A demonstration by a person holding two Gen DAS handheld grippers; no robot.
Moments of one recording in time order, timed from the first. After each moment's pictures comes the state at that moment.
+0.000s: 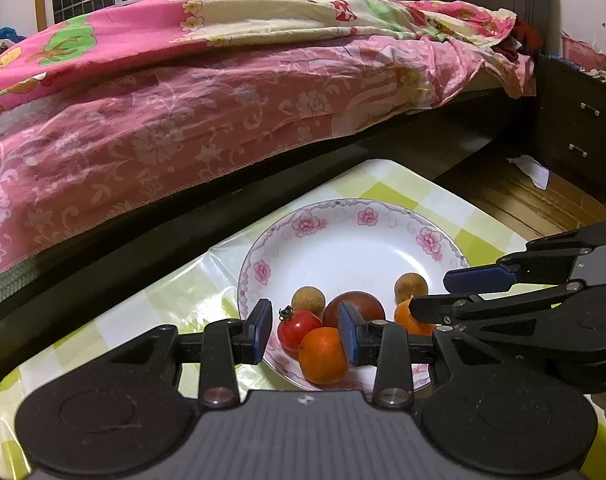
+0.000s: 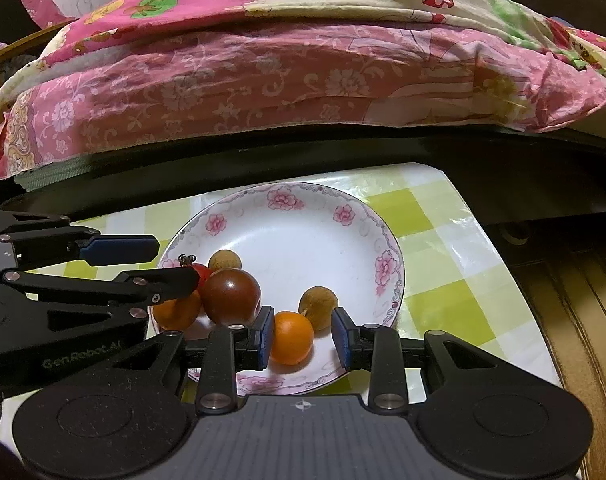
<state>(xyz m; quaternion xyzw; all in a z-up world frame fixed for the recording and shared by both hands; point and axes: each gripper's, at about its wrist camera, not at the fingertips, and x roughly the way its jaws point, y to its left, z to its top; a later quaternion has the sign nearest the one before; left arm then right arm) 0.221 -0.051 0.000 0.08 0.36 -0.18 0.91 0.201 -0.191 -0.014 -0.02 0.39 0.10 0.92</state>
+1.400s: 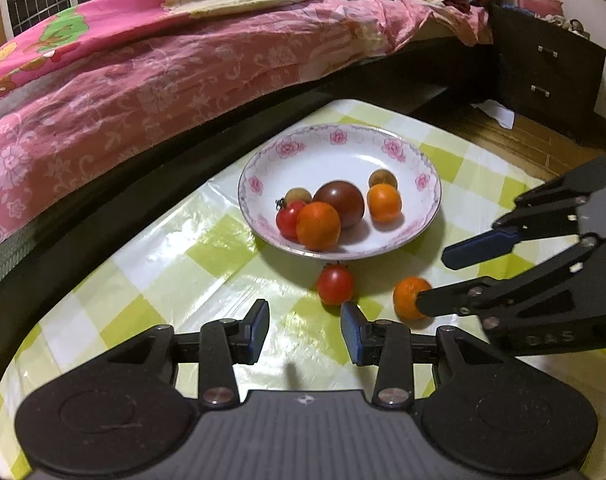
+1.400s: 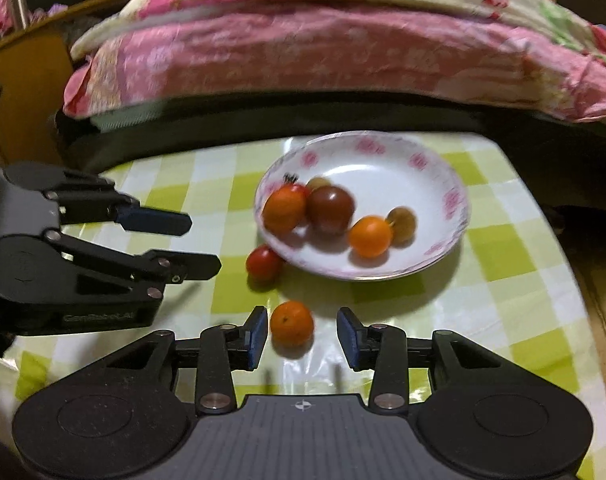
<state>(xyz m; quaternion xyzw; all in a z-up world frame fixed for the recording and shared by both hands) 0.155 -0.014 -0.013 0.14 0.38 -0.22 0.89 0.135 -0.161 -0.018 -0.04 0.41 0.18 0.89</state>
